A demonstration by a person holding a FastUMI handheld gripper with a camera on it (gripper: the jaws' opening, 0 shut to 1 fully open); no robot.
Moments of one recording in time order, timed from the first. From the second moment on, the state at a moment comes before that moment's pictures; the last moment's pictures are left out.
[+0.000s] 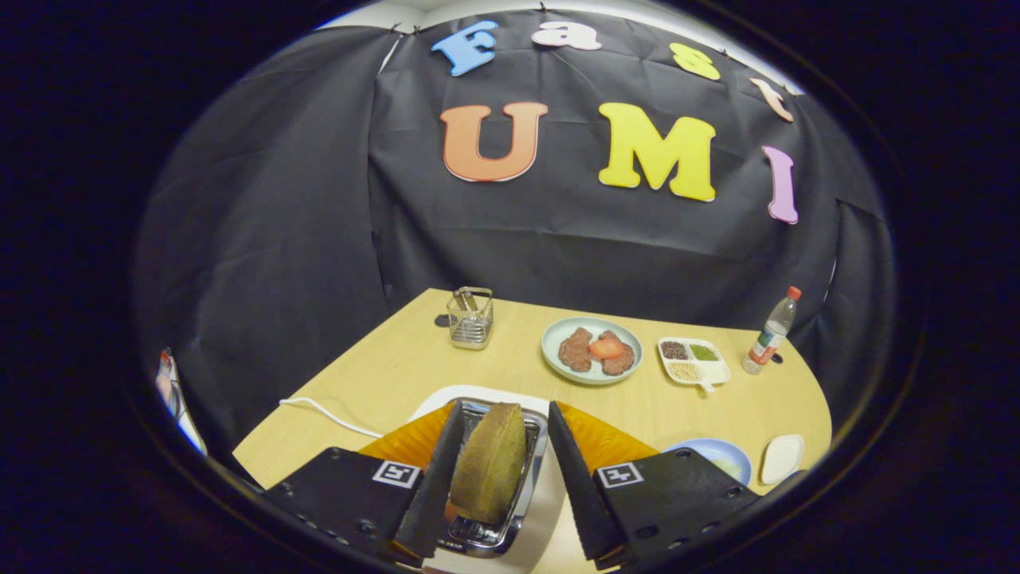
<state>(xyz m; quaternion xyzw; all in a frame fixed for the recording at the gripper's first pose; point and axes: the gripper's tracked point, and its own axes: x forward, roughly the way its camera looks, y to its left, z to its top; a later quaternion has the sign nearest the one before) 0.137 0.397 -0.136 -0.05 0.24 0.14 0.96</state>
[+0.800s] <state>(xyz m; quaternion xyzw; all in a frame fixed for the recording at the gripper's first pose) 0.116 0.394 -0.060 -0.06 0.19 0.13 0.97</state>
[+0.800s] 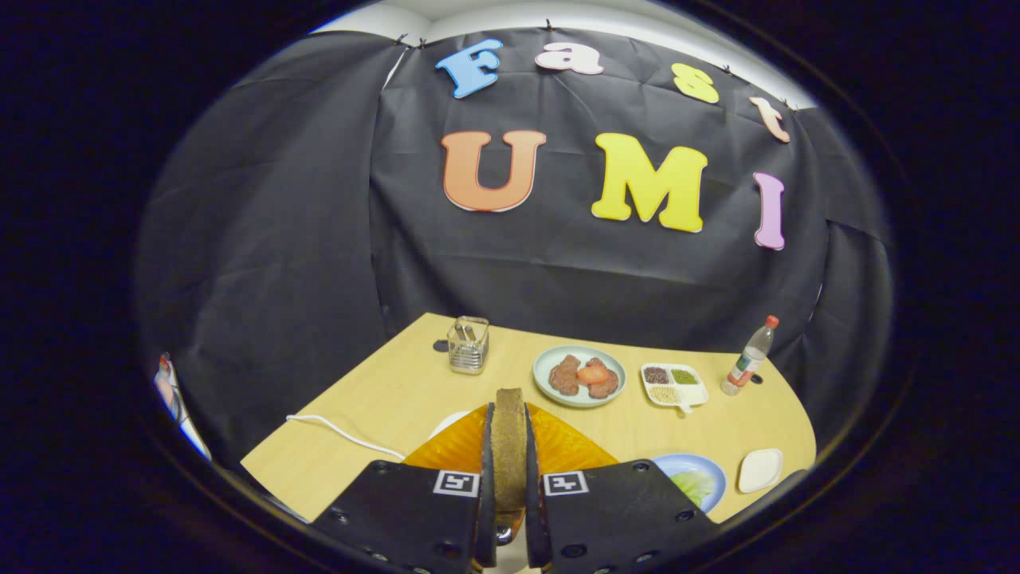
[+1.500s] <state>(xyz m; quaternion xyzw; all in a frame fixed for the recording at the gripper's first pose) 0.124 0.270 -0.066 0.00 0.19 0.06 0.98</state>
